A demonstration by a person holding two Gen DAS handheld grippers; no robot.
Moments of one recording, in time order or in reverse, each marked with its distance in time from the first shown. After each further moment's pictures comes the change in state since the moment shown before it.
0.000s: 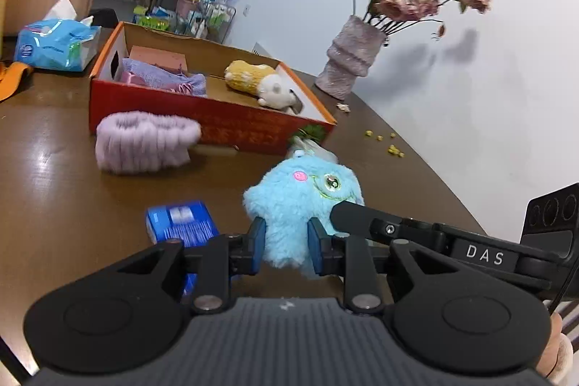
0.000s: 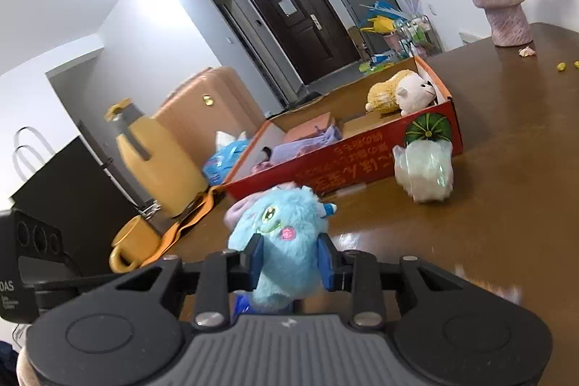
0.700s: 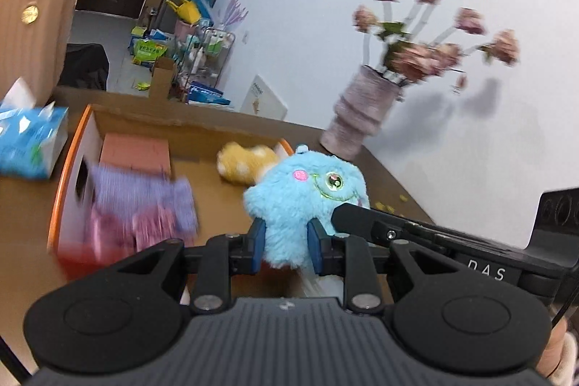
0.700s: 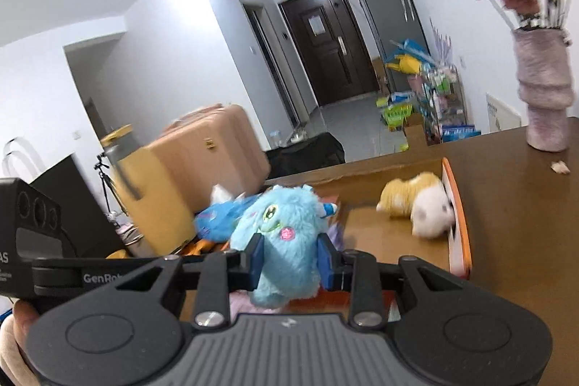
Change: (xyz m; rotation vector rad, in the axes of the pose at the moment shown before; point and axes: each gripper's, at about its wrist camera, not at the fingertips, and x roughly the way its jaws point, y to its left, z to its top) left arm 0.079 0.019 0.161 0.000 -0.039 0.008; right arm 0.094 -0.009 0.167 -0.186 0.004 -0.025
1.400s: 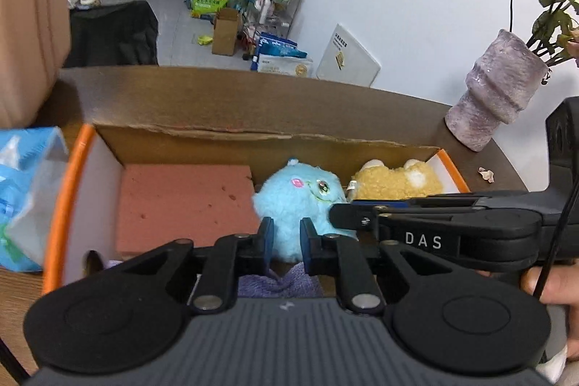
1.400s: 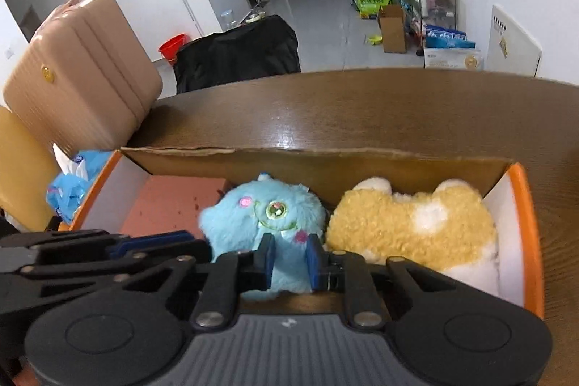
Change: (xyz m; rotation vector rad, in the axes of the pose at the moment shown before) left arm 0.153 0.099 0.064 -0.010 0.185 0.247; right arm 0.245 -0.072 0.056 -0.031 0.411 -0.157
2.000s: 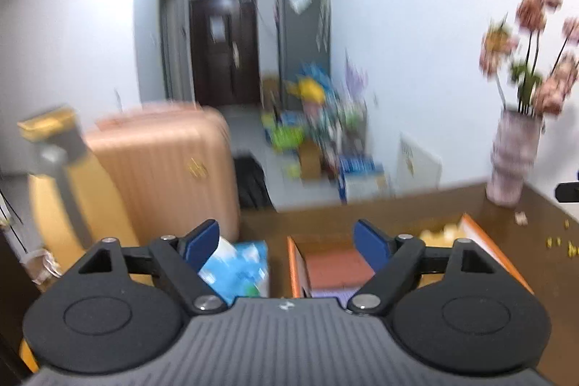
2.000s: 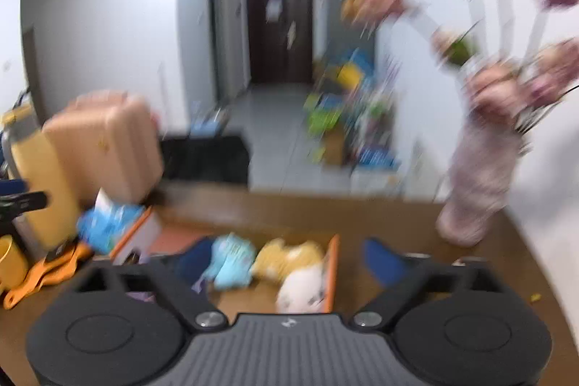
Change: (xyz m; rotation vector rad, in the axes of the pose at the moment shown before) left arm -0.253 -0.013 -0.053 0.171 -0.471 0.332; right arm -0.274 0.018 -0.085 -0.118 -0.477 -0.234
